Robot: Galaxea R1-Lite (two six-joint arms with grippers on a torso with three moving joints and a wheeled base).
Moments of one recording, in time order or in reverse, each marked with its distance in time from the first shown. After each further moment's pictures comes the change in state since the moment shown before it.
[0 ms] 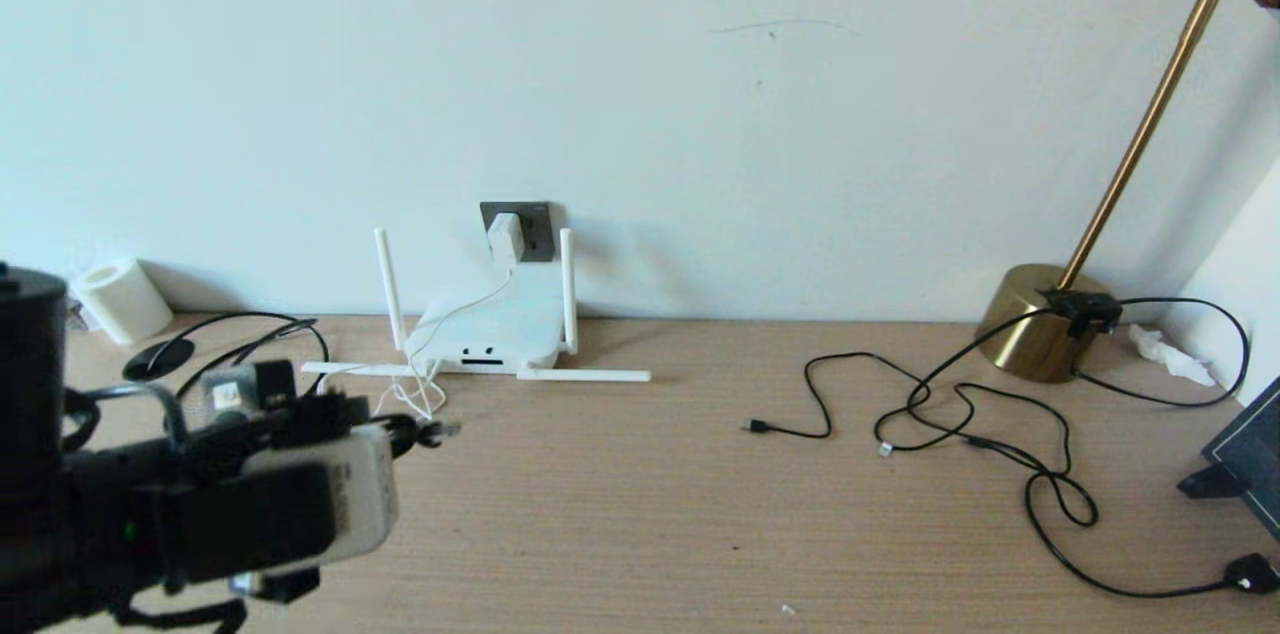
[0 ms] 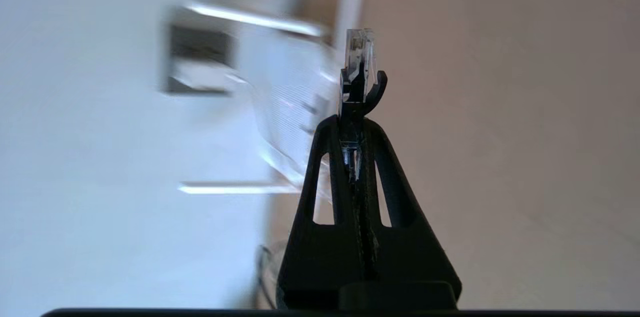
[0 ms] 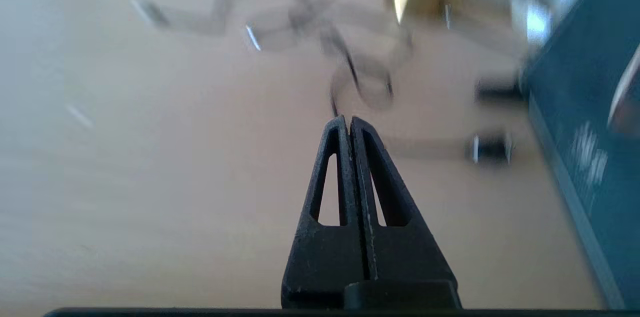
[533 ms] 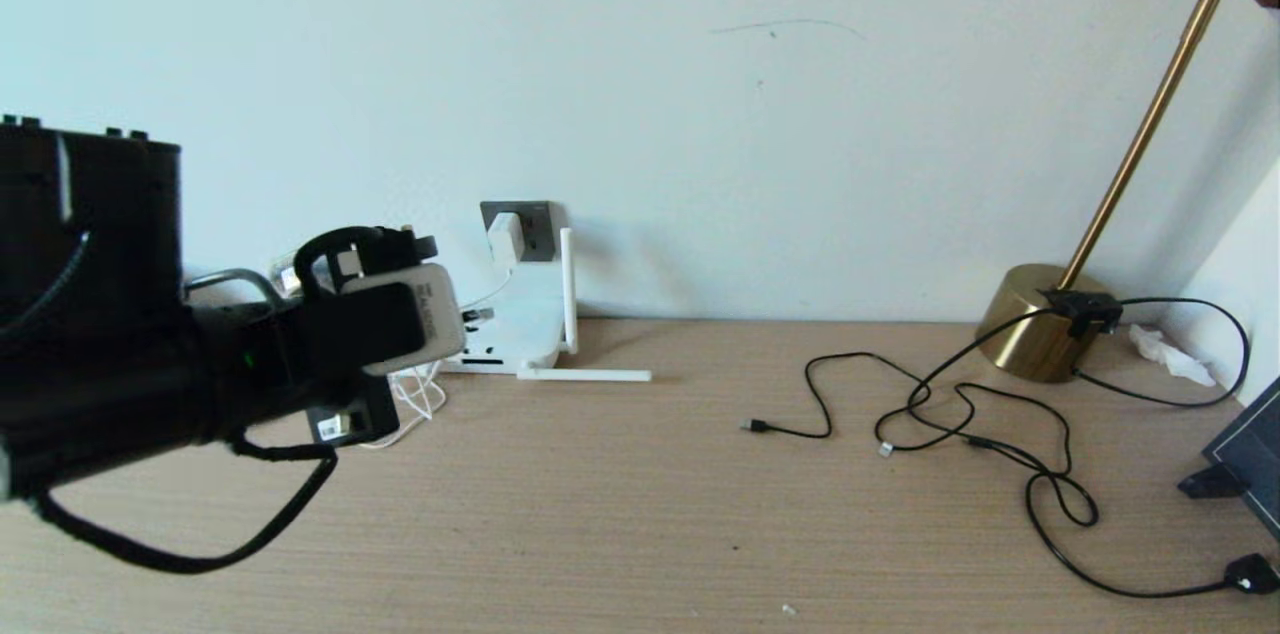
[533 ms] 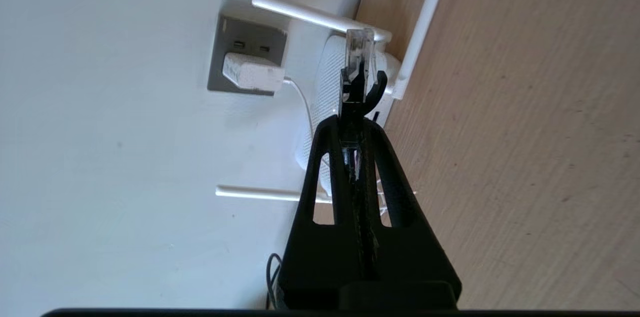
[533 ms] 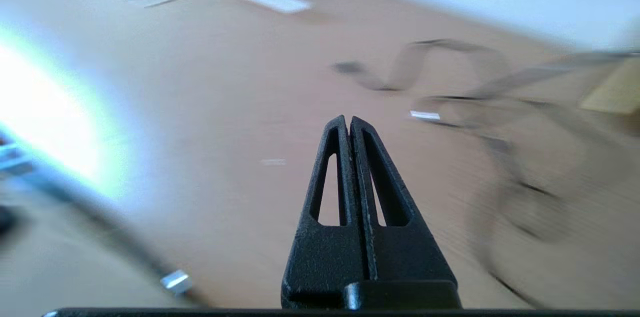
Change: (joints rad) left arm 0.054 0.178 -0.190 -0.057 0.004 -0.036; right arm 0.045 0.721 -0.516 -0.006 0.479 0.015
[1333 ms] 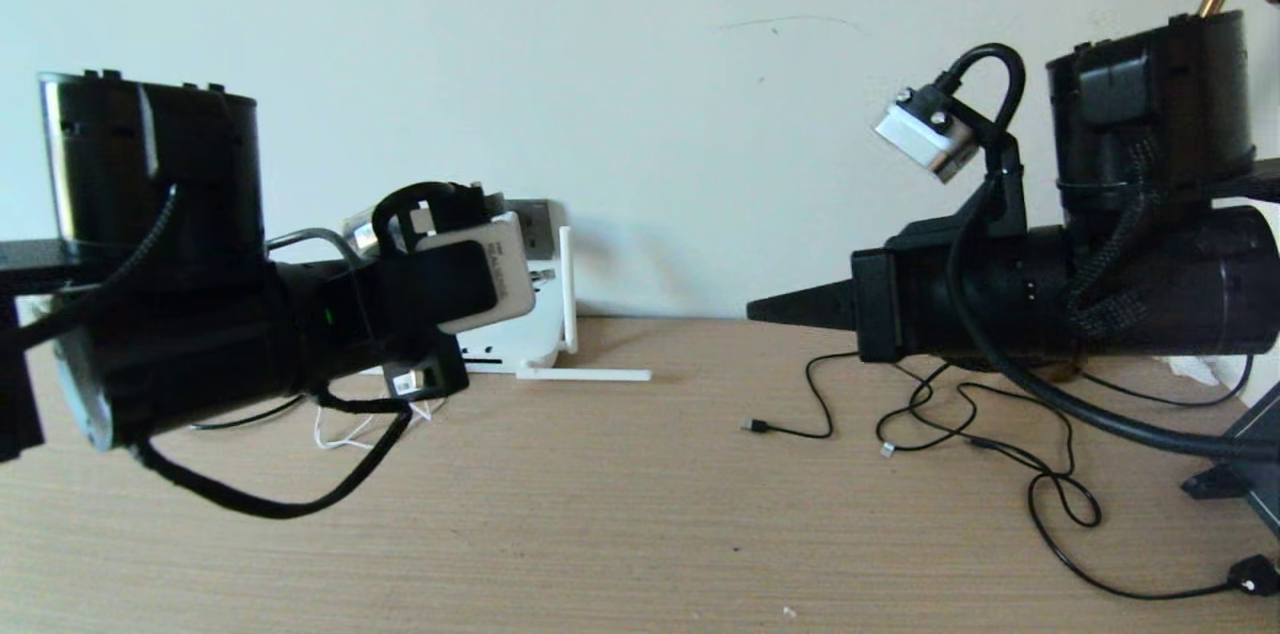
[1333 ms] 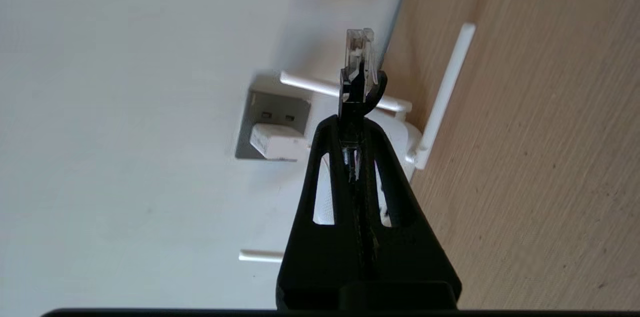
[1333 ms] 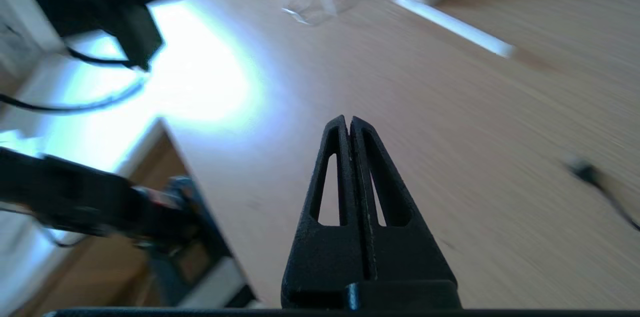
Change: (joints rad) left arm -0.084 0.082 -0.081 -0.092 -0.010 0.007; right arm 0.598 0.832 -0.512 -0.223 -0.163 0.381
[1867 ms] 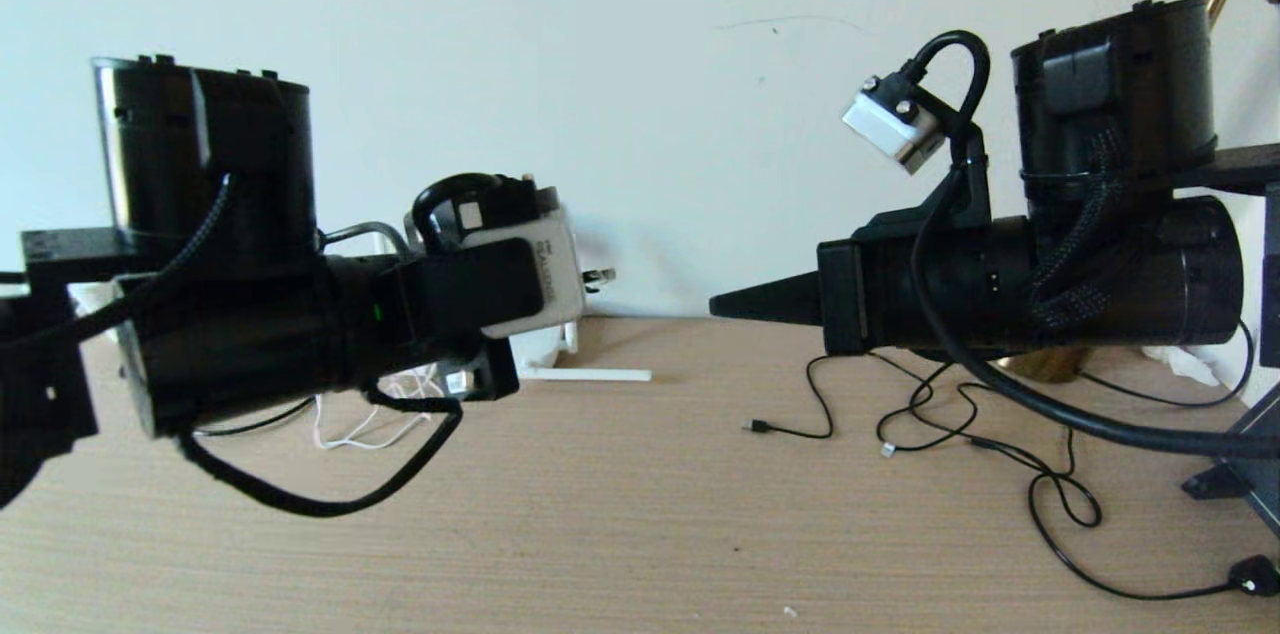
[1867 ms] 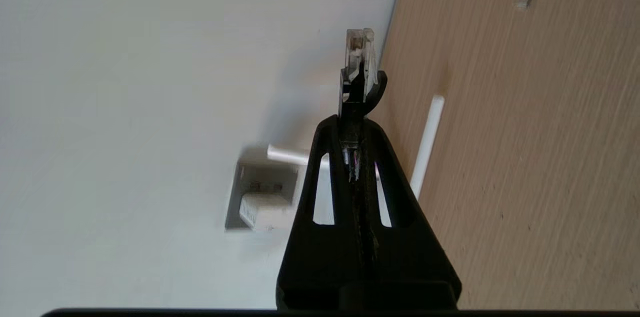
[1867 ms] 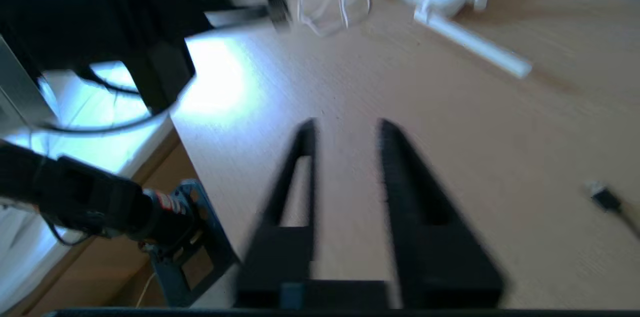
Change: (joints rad) left arm -0.079 0.045 -0.047 -0.019 -0.084 -0.003; right arm 0.031 0.027 -0.034 -0.021 -0.001 -0.004
